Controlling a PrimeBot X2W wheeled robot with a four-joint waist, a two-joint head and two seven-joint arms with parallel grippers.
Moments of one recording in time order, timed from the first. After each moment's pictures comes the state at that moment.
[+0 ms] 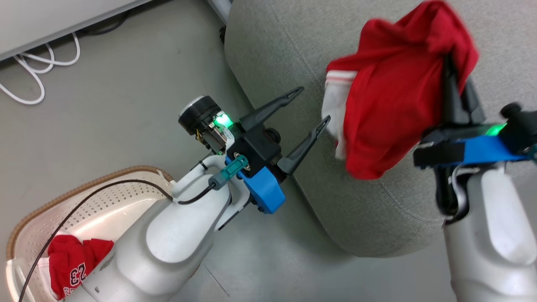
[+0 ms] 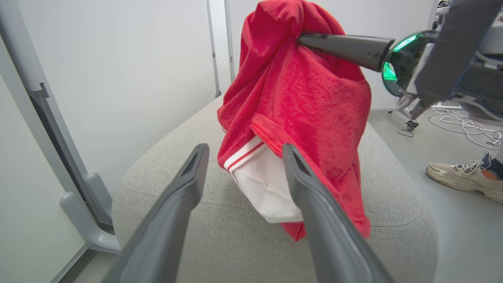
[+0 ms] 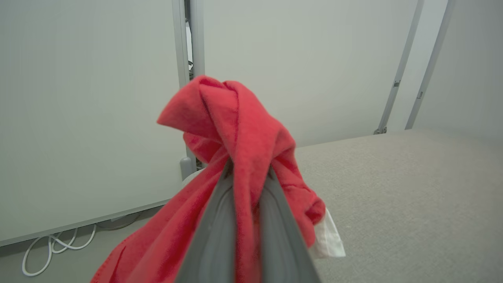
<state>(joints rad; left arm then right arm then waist) -0.86 0.14 -0.84 0.44 -0.25 -0.11 -0.22 -0.55 -0.05 -0.07 0.29 0.11 0.13 -0.26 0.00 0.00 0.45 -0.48</state>
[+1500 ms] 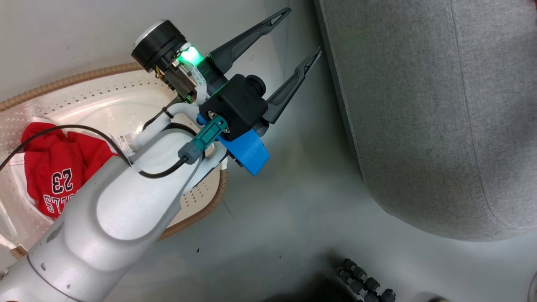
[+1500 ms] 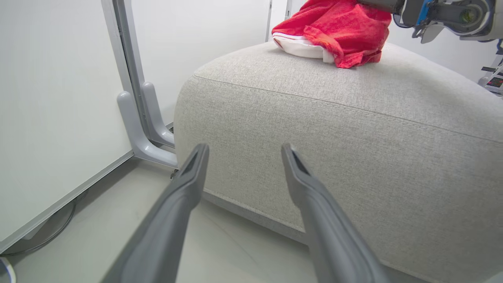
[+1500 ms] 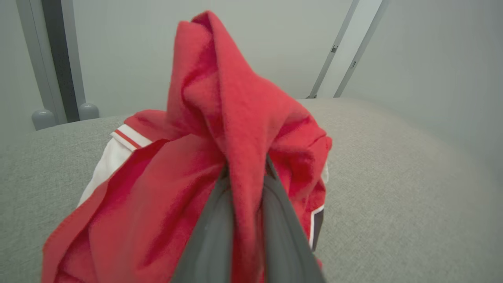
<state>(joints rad) -1.02 0.28 -0.82 0.21 -0.21 -0.07 -0.12 -0.95 -0.27 -0.54 0.61 0.03 0.13 -0.26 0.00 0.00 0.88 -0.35</state>
